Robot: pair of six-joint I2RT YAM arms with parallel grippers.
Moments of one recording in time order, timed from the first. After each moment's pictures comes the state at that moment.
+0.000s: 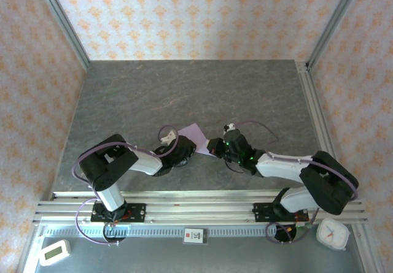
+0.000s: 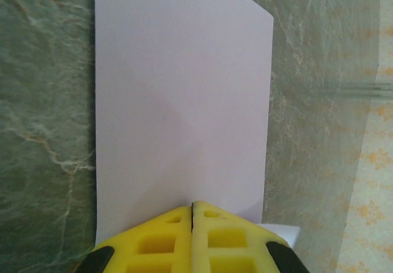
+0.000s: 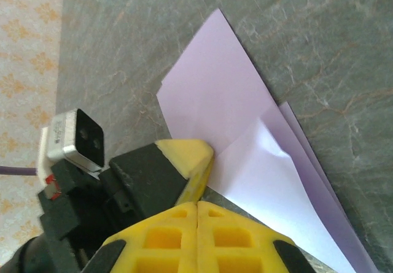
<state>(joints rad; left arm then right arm) -0.80 1.72 0.53 0.51 -0.22 -1.54 0.79 1.37 0.46 0.33 -0.07 1.07</state>
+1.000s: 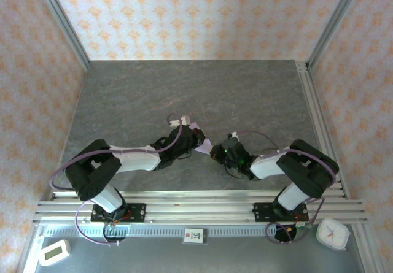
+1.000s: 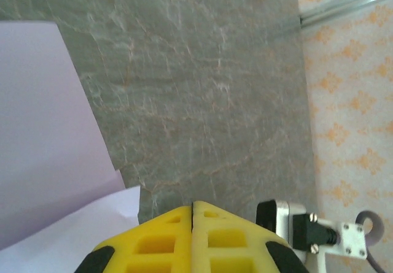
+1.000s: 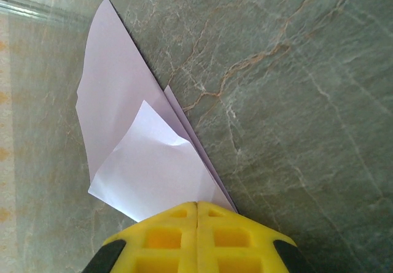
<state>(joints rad) -0.80 1.59 0.65 0.42 -0.10 -1.16 0.79 1.57 0.37 0.54 0.01 1.20</state>
